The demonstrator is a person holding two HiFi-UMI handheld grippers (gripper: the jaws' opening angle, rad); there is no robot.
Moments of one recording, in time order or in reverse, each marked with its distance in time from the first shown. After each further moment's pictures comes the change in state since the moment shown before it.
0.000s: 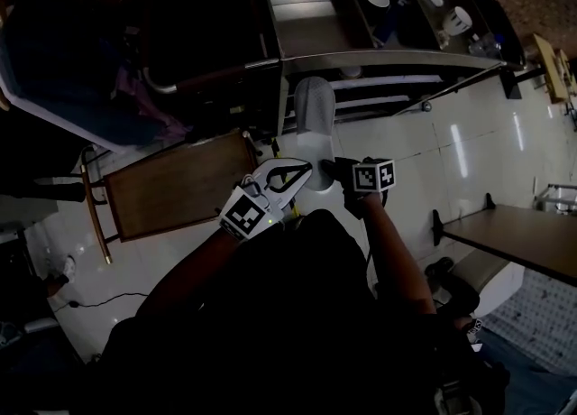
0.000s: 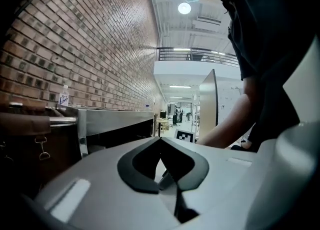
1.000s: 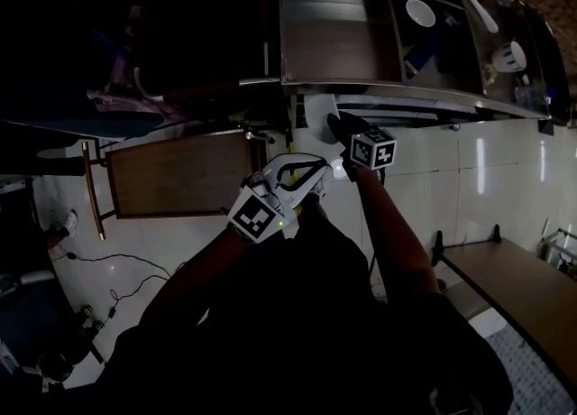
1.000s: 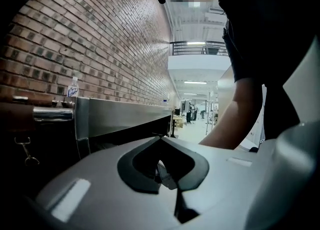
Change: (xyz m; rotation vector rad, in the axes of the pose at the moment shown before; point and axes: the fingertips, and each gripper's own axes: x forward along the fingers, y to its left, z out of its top) left arm 0.080 0.075 -0.011 -0.057 0.028 0.169; right arm 0.076 -0.085 0.162 -0.282 -0.181 -0.017
